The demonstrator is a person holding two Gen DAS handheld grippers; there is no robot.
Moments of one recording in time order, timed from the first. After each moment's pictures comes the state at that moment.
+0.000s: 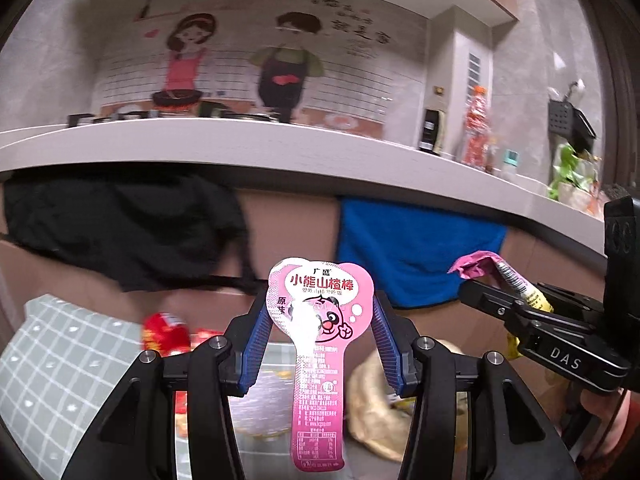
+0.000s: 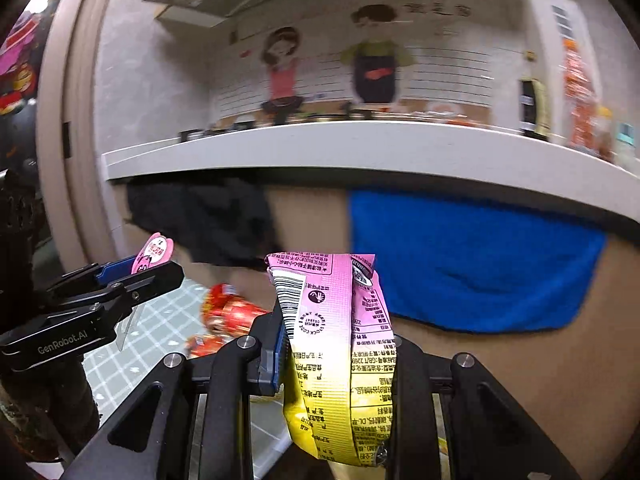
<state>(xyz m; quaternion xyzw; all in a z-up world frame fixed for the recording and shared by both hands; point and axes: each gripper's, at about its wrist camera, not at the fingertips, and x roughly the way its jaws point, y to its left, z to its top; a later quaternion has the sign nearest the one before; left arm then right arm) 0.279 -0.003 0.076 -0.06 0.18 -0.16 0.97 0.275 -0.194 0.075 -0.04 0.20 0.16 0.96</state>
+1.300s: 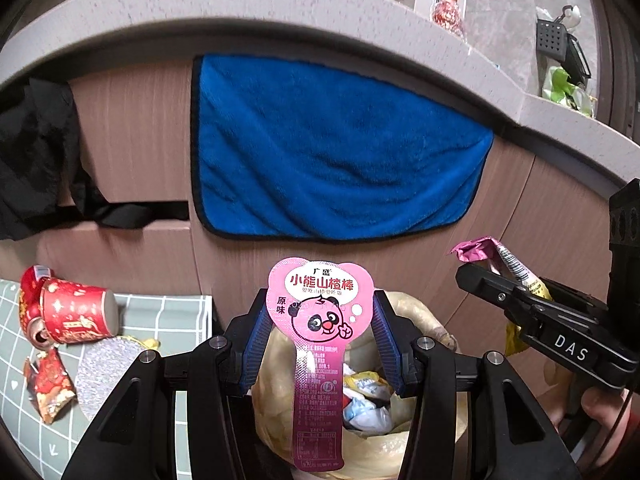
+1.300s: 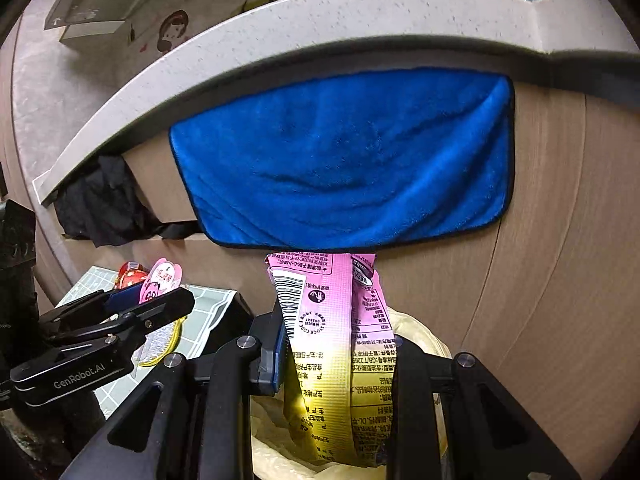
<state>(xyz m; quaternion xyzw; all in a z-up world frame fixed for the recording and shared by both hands) 0.359 -0.135 -0.014 -0.04 0.29 -0.22 0.93 0.320 -0.322 -0.004 0.05 0.27 0.07 0.96</state>
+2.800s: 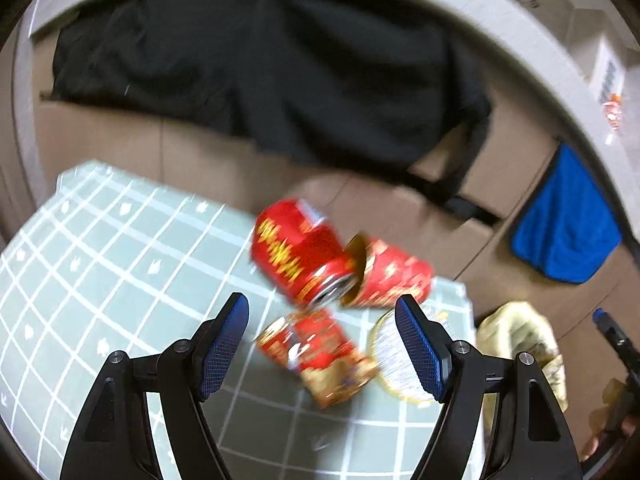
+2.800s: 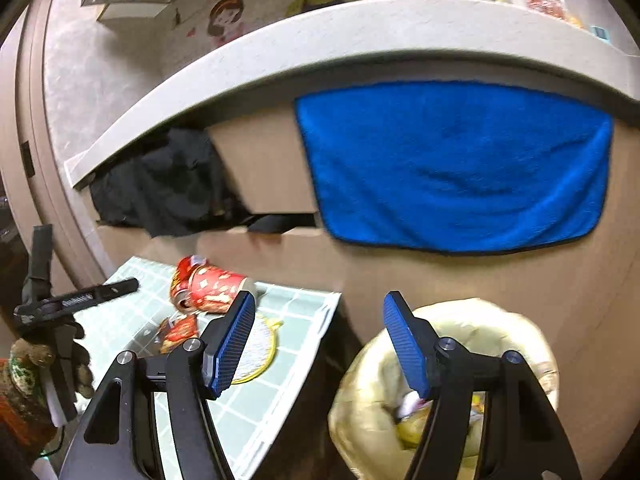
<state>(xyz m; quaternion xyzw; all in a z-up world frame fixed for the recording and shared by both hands) 0.359 0.164 -0.060 -0.17 0.36 -0.03 0.92 0.323 -0.192 -0.001 0.04 0.28 0.14 0.95</state>
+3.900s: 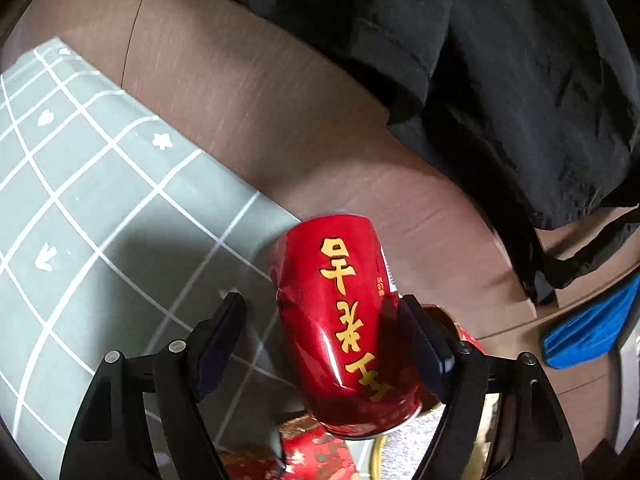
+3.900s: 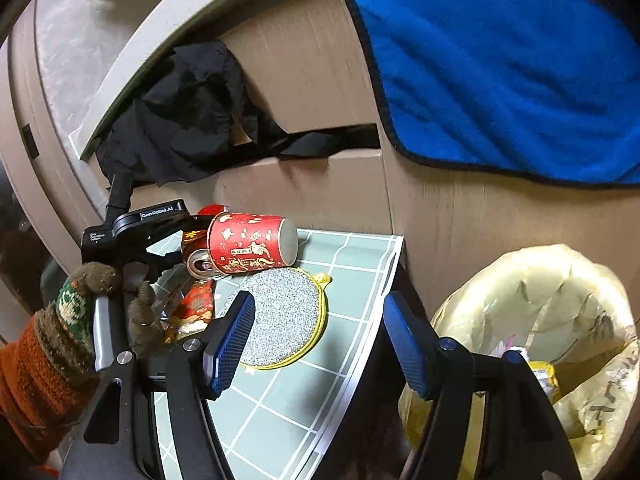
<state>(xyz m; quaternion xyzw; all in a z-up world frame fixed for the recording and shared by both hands) 0.481 0.194 -0.130 -0.34 0.43 -0.05 0.83 0.362 -0.143 -0.062 0.06 0.36 0.18 0.91</state>
